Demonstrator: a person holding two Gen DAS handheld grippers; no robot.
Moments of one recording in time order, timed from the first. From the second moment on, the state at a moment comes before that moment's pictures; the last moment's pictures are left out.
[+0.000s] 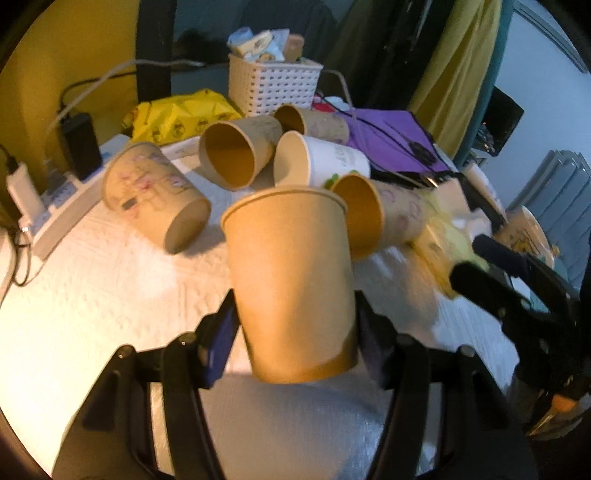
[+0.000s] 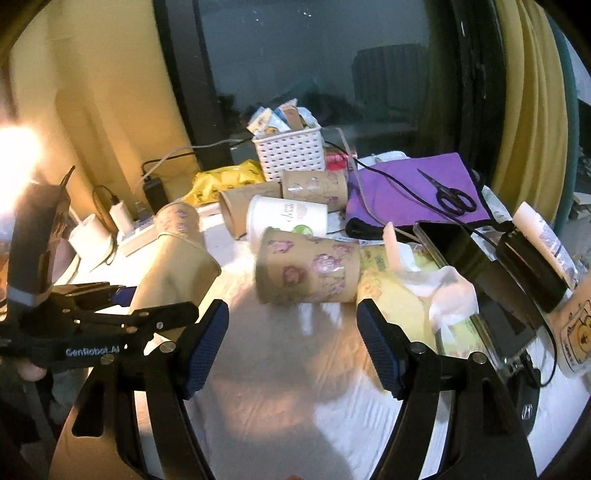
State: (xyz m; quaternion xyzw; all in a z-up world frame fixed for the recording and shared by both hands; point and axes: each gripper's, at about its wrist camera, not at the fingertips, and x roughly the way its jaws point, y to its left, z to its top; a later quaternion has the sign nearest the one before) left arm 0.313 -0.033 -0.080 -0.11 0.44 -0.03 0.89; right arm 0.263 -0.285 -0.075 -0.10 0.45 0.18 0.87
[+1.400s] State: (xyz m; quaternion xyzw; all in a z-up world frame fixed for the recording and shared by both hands) left arm 0.034 -0.019 -0.070 -0.01 0.26 -0.07 0.96; right arm 0.051 -0.179 -0.018 -0.04 0.45 0.31 0.83
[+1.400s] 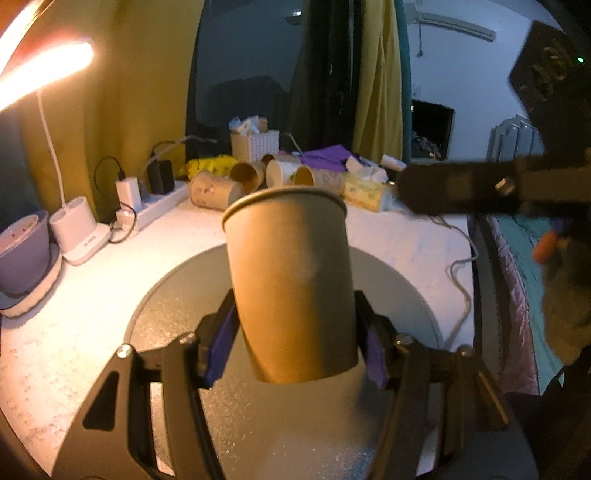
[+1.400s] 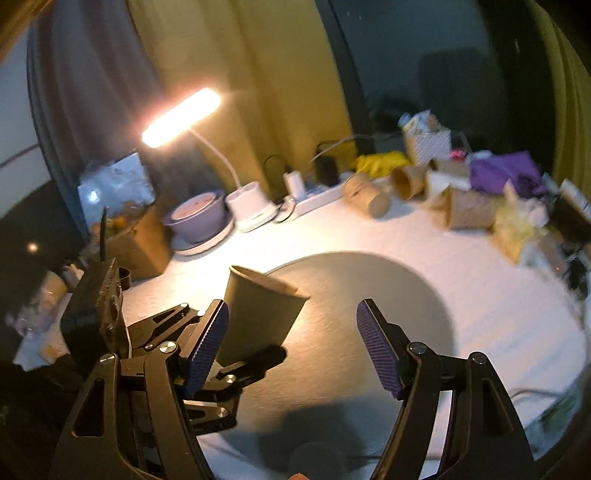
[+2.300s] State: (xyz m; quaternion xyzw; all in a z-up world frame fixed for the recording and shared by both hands) left arm 0.003 -0.047 -0.065 0.04 0.19 -0.11 0.97; right arm 0.056 -0.166 -0.045 0.02 0.51 0.38 0.77
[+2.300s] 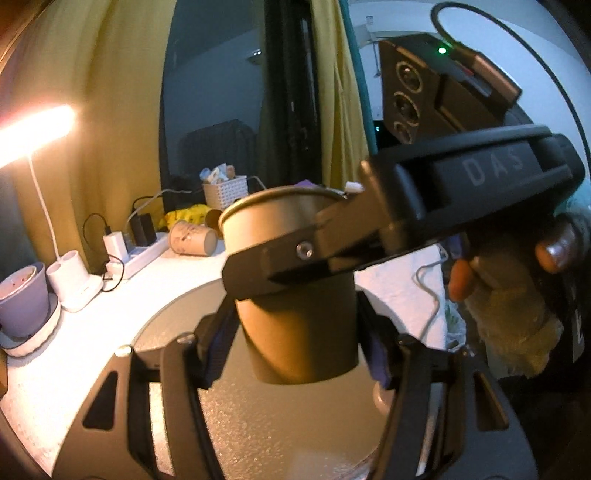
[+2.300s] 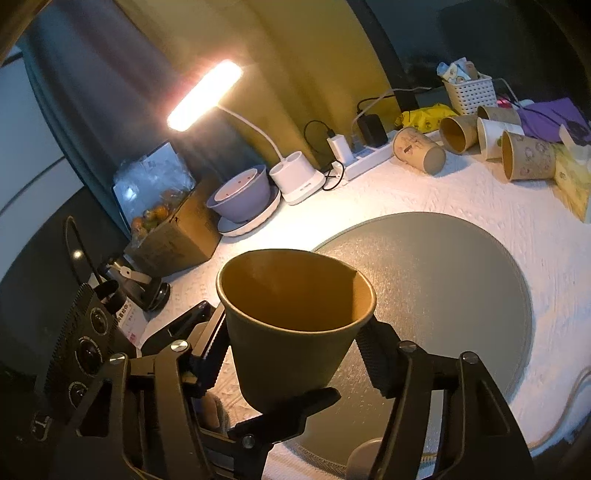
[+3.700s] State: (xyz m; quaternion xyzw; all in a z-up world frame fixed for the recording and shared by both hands) left arm 0.041 0.067 -0.099 -0.17 0.30 0.10 0.93; right arm 0.111 -0.113 -0.123 -0.20 0.43 0.26 0.84
